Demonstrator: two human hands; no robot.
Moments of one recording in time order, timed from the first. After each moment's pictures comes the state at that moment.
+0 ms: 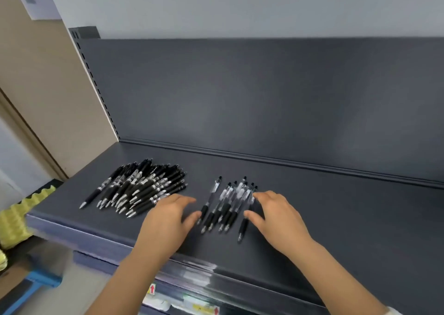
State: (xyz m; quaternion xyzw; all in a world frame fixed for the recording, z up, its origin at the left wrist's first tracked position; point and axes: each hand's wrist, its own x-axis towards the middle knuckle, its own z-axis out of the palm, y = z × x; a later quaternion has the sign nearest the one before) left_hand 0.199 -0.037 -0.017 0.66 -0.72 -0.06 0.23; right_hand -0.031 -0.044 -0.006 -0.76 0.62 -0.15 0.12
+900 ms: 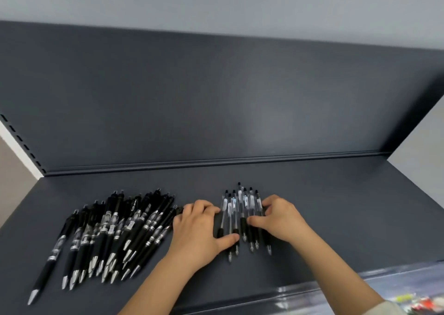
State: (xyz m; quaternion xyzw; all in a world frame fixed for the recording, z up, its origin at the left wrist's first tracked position) left_hand 0.207 -0.114 -0.027 0.49 -0.85 -0.18 0.09; right_hand 0.023 -0.071 -0.007 -0.46 0.84 -0.15 0.25
